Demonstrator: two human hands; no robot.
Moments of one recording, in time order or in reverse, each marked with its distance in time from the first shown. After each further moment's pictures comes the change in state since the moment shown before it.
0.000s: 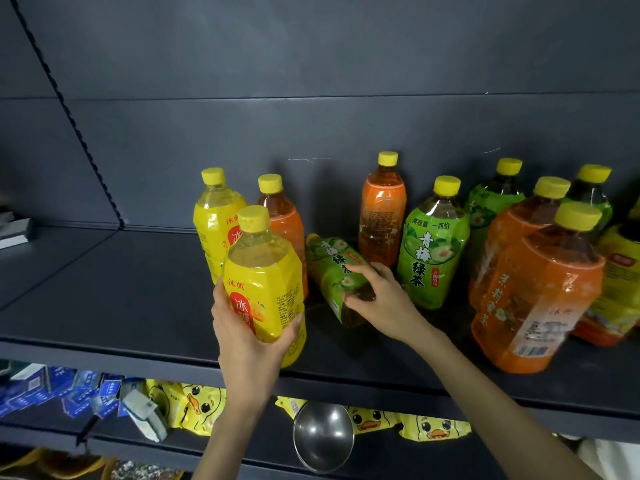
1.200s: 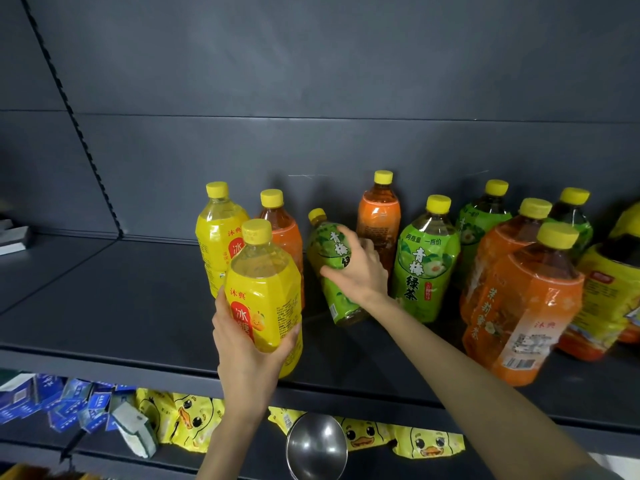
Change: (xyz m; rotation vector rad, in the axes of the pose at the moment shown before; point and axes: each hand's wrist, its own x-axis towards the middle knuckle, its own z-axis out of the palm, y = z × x) left_hand -0.002 0.008 -0.002 0.018 -0.017 -0.039; right_hand 0.060 -0.034 0.002 -0.126 0.319 0.019
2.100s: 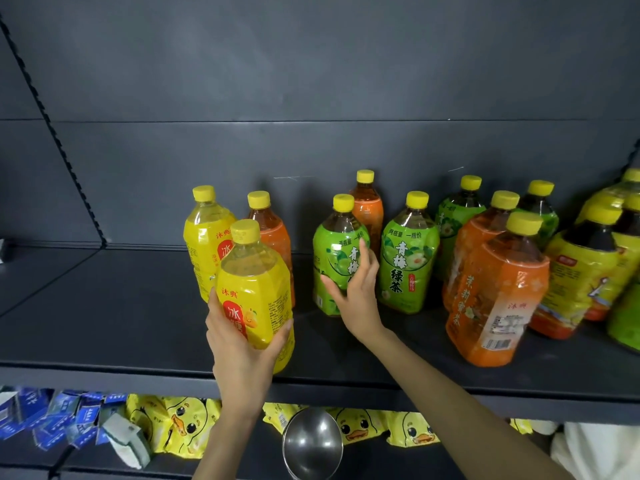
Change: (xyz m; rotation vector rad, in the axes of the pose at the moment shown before) left_hand -0.003 0.004 -0.002 0.004 0.004 -0.007; right_hand -0.044 0.030 0.027 0.269 0.302 -0.222
